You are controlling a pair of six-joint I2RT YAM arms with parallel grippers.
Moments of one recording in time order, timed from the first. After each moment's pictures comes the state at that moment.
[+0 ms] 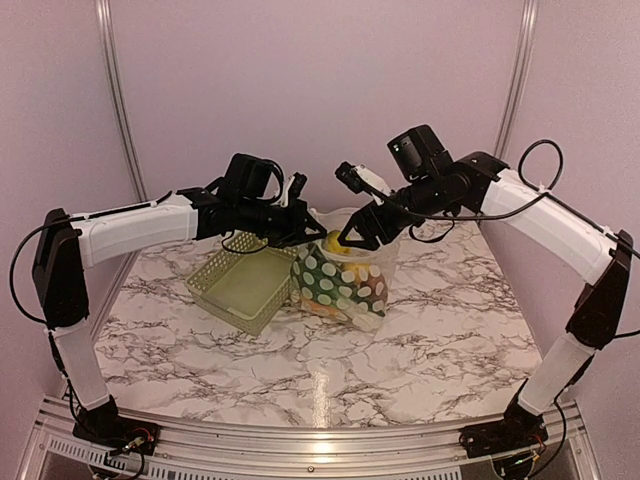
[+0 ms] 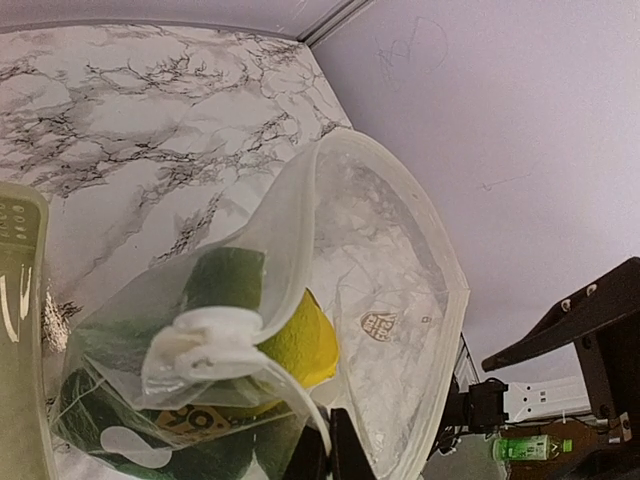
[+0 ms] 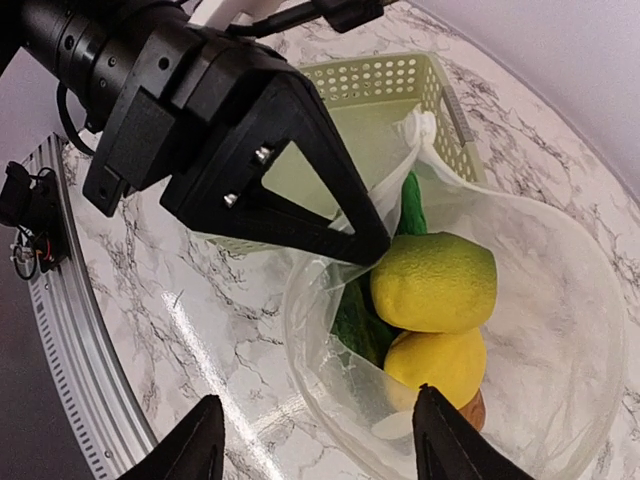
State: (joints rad) left arm -0.73 1.85 1.57 -0.25 0.44 -0.67; right arm 0.72 1.64 1.71 -0.86 -0.32 -0.07
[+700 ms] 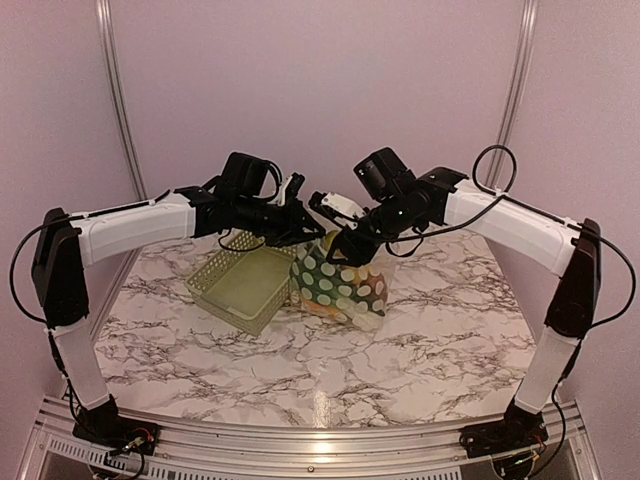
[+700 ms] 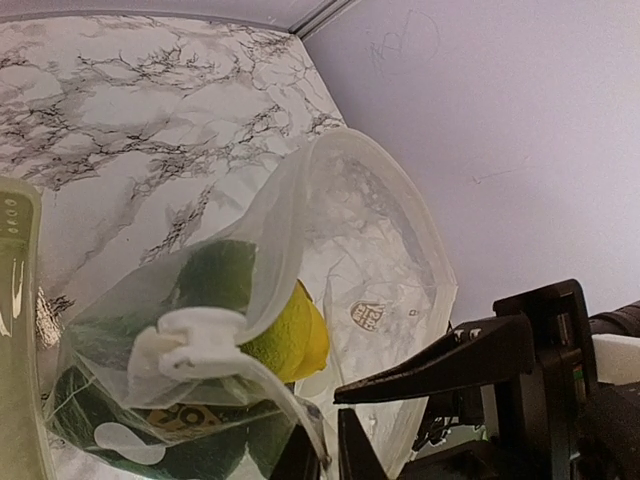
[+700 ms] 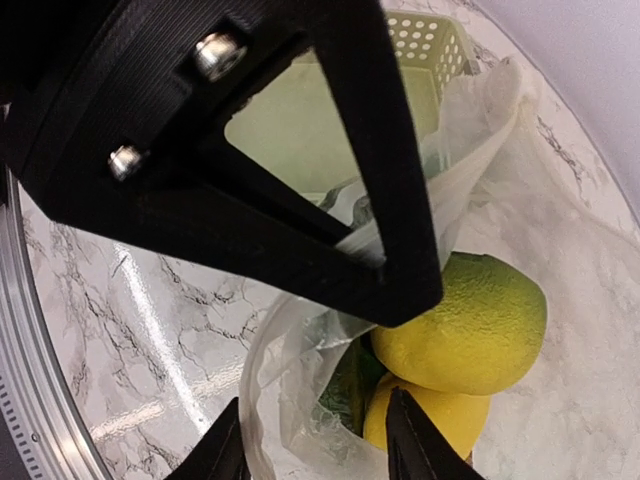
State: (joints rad) left arm -0.71 1.85 1.57 -0.25 0.50 -0.68; right arm 0.78 1.77 1.71 -0.82 -0.21 -0.23
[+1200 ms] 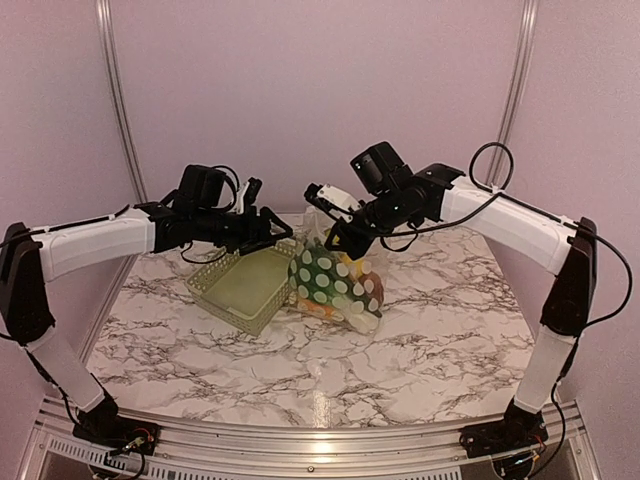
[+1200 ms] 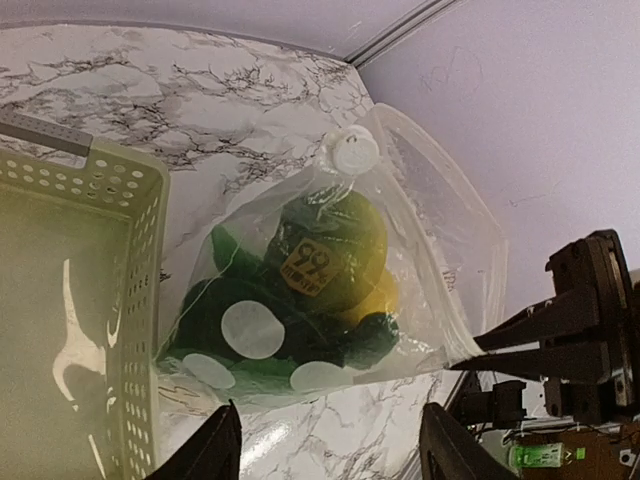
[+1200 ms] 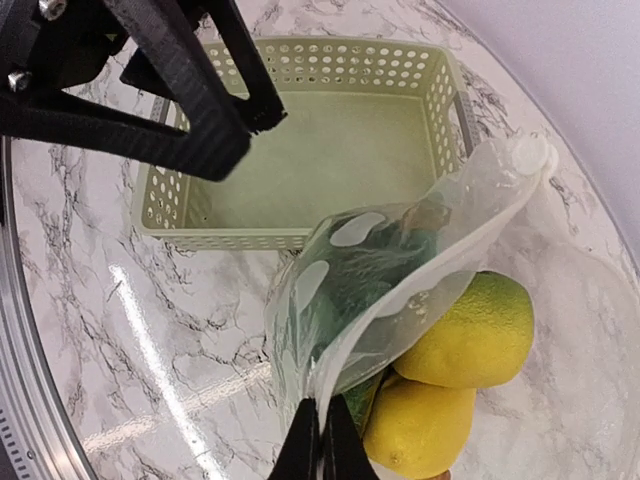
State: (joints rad) left arm -0.61 1.68 1.34 -0.20 0.47 -0.64; right arm 0.78 1.81 1.76 -0.79 -0.20 -0.23
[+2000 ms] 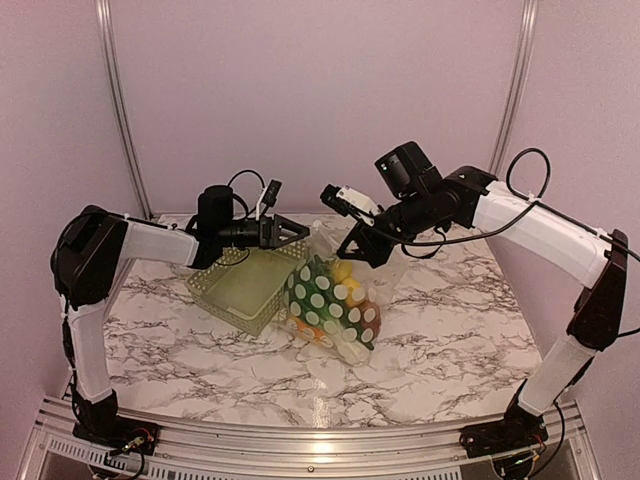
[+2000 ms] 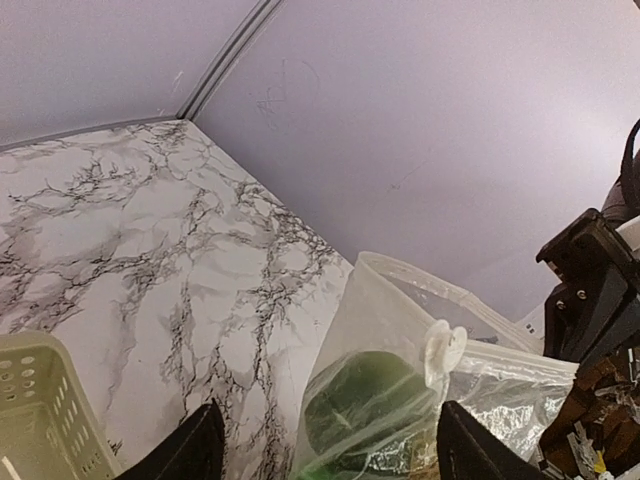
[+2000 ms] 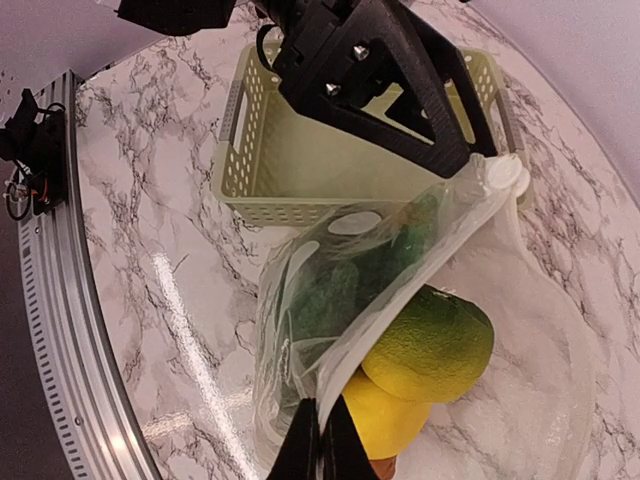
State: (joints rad) left arm -0.51 2.00 1.27 0.56 0.88 -0.56; right arm 0.78 1.63 1.62 -0.81 -0.31 -0.21
